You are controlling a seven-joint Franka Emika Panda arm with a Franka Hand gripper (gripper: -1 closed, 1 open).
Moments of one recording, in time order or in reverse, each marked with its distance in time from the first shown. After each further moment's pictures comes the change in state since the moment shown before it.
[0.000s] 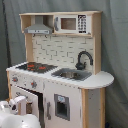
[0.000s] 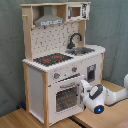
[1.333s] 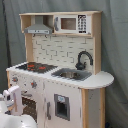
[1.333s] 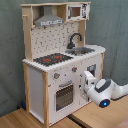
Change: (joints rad) arm 0.214 0.048 -0.189 -0.081 -0.060 -0.071 -0.133
